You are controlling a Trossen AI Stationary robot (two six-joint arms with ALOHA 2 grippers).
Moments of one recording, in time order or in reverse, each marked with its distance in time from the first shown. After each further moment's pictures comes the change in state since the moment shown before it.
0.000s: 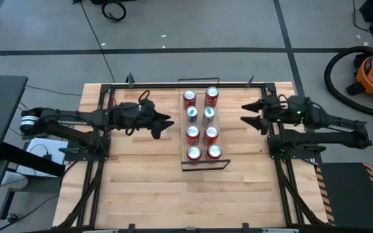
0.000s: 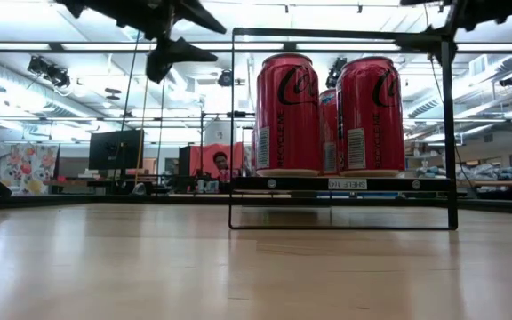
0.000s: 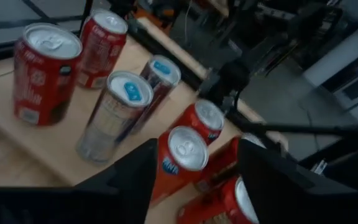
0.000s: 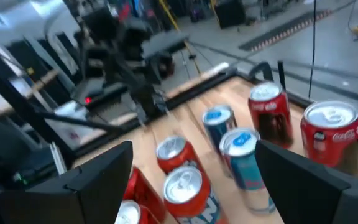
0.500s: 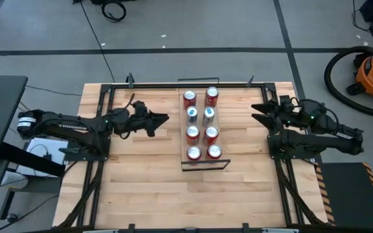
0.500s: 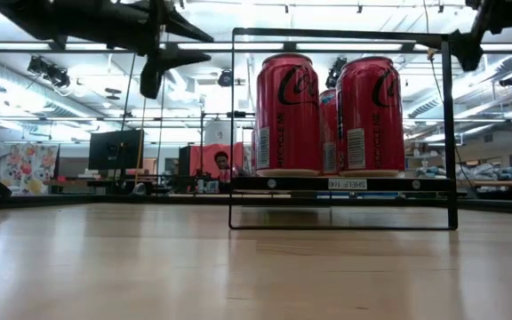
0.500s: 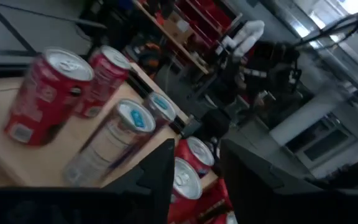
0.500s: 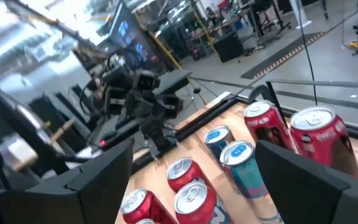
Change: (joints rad) left arm 0.000 -0.062 -0.264 0.461 -0.080 -0.092; right arm -0.003 -0.272 -0.095 -0.012 0.063 0.125
